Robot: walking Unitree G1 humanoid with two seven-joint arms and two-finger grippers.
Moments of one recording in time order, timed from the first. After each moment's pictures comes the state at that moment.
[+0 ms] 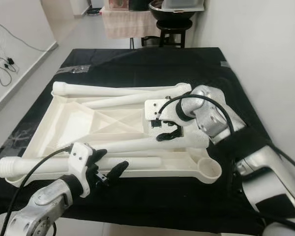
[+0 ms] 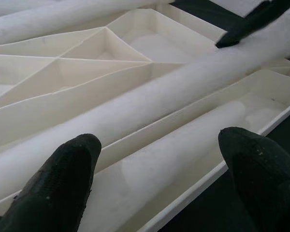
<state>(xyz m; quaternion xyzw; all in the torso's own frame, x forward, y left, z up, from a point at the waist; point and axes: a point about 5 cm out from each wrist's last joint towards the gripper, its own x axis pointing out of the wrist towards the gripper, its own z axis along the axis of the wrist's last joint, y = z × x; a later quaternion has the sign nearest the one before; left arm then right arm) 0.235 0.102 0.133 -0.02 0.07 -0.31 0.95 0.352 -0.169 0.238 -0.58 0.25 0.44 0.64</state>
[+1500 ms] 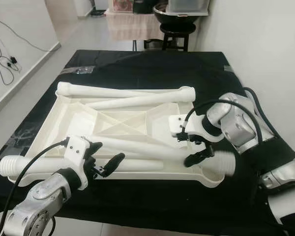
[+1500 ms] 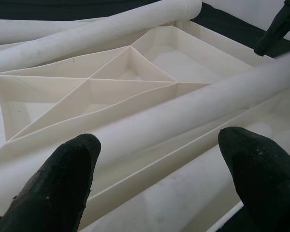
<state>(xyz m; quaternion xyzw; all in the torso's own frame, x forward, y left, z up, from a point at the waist) 0.246 0.108 0.147 -0.01 0.04 -0.28 0.96 0.325 -0.219 0.227 -0.50 0.37 0.46 0.63</state>
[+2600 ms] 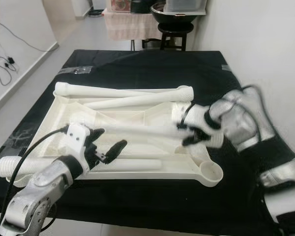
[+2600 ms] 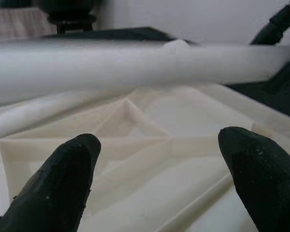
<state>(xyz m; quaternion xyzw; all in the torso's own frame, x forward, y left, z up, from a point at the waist) 0.260 0.101 0.183 -0.02 -0.03 -0.29 0.95 0.333 -0.221 0.272 -0.45 0.27 0.42 0.74</state>
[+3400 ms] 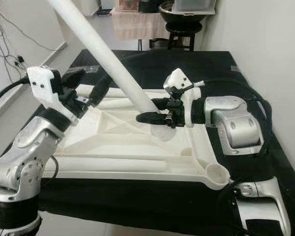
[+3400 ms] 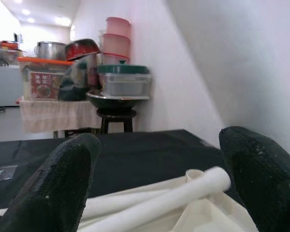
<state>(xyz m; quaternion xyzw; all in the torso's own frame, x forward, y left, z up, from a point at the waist) 0.291 0.124 0.278 -0.12 -0.20 -0.22 0.95 0.311 -0.162 0.272 -0.15 0.07 0.54 0.83</state>
